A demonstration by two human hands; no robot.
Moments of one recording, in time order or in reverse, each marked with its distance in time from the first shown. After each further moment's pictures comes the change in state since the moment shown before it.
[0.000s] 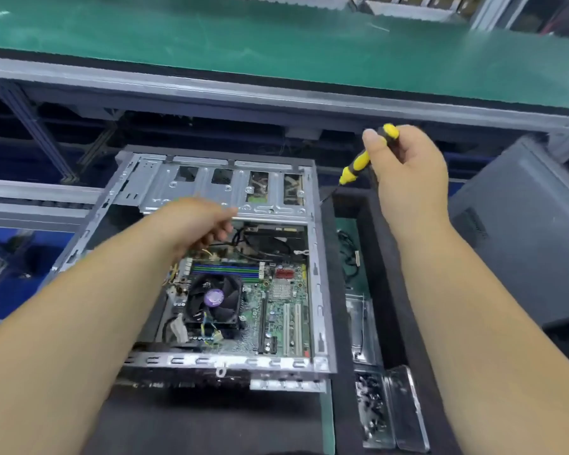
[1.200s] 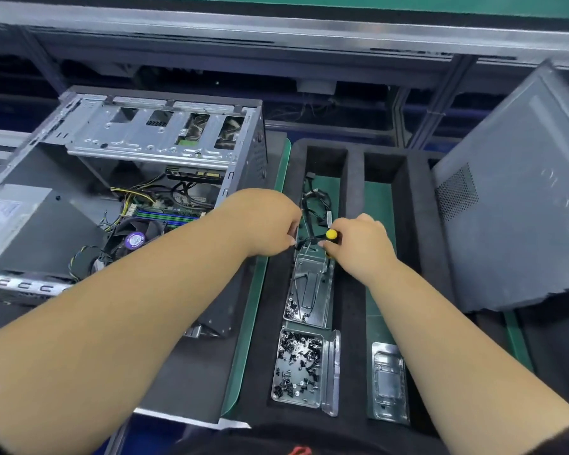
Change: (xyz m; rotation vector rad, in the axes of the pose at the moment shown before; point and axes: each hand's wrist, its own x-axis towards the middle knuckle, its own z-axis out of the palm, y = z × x) left_hand -0.004 0.045 0.213 1.243 -0.078 0.546; right_hand -0.062 0.216 -0.076 -0.795 -0.693 -0.059
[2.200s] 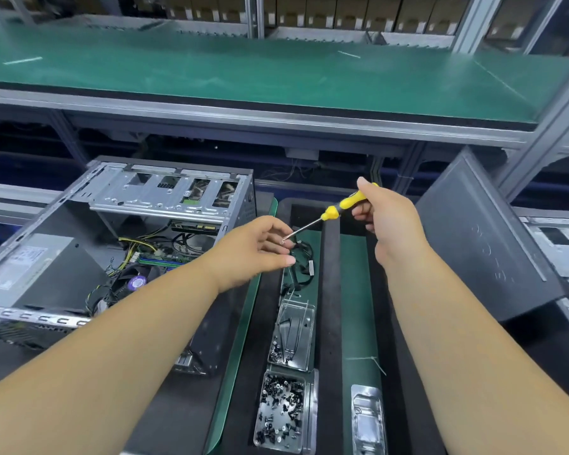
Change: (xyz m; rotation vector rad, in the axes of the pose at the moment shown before) left_hand -0.033 0.010 -0.020 -1.251 0.244 -0.053; right_hand 0.007 -0.017 -0.160 1.231 0.294 0.478
